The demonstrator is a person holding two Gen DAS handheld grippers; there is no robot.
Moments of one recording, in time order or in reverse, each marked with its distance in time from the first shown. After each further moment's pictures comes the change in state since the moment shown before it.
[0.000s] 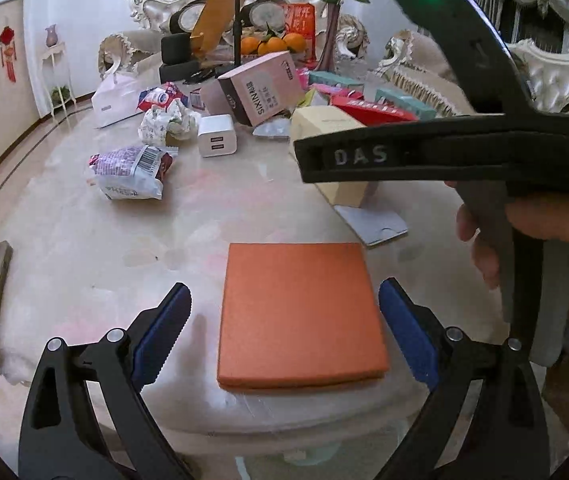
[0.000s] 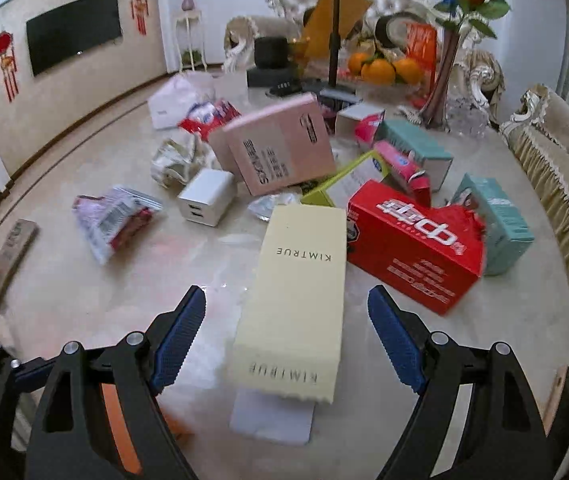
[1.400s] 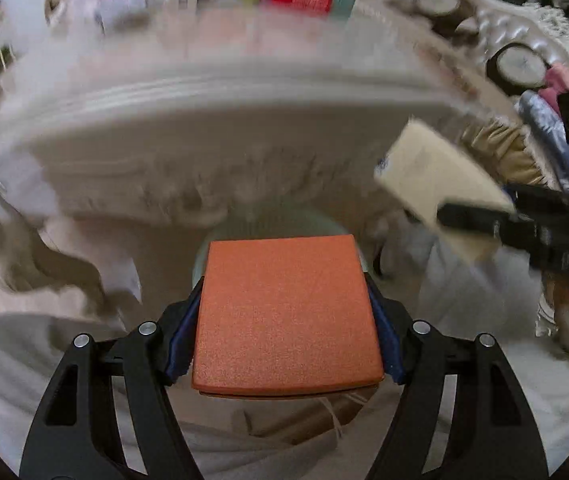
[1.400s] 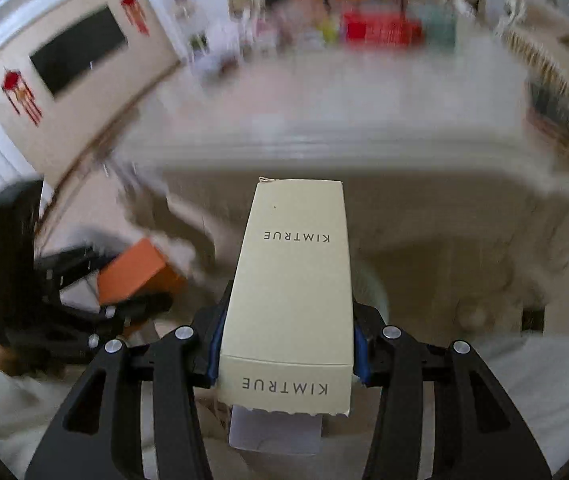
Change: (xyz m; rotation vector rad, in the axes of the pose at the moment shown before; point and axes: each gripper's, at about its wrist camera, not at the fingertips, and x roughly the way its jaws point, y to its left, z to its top) left arm -0.046 0.011 -0.150 0.053 0.301 -0.248; right arm -0.115 0.038 -0.218 0.178 0.219 0.195
